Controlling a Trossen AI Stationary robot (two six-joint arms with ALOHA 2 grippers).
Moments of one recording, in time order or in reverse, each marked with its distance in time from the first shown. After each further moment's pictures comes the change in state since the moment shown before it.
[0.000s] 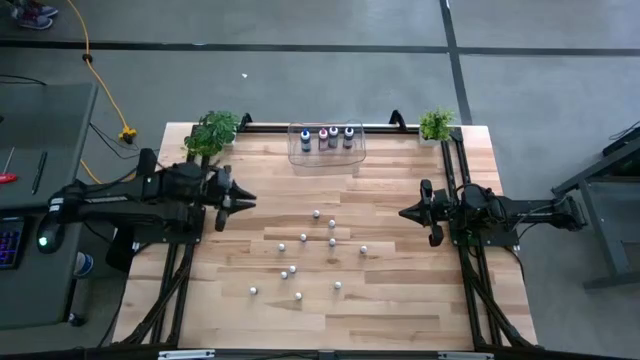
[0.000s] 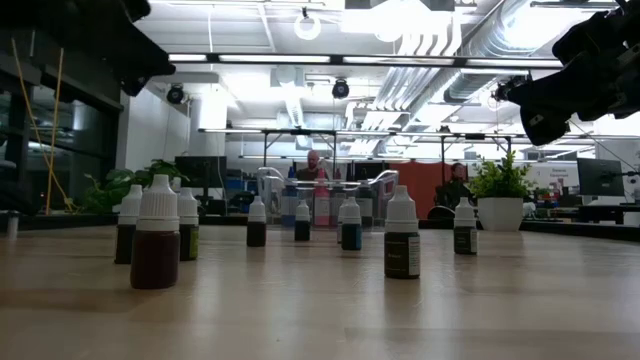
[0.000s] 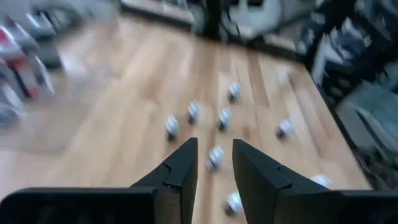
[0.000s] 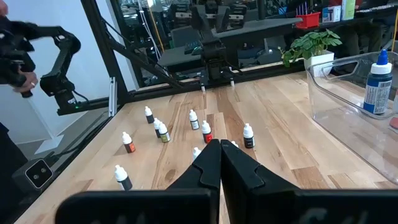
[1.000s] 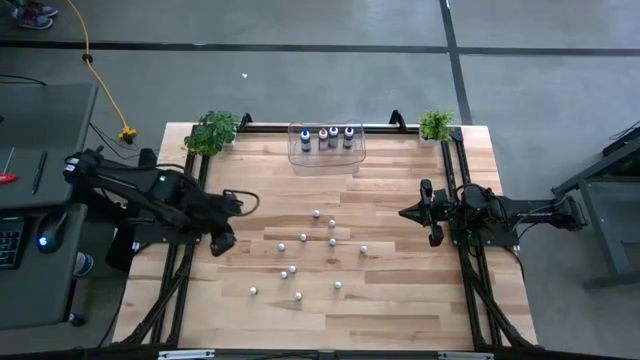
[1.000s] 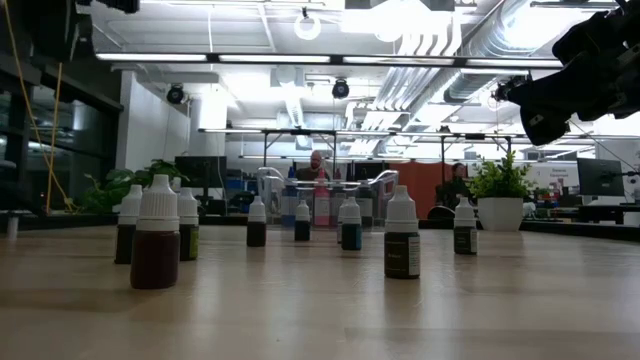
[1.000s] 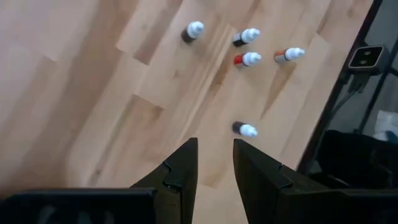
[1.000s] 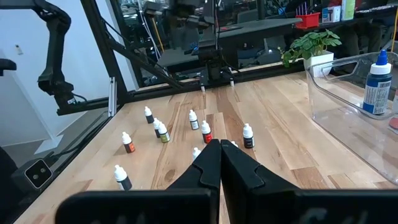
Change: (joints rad) left arm -0.419 0.480 0.483 -0.712 -0.038 -0.664; right arm 0.000 0.000 0.000 0.002 0.000 0.000
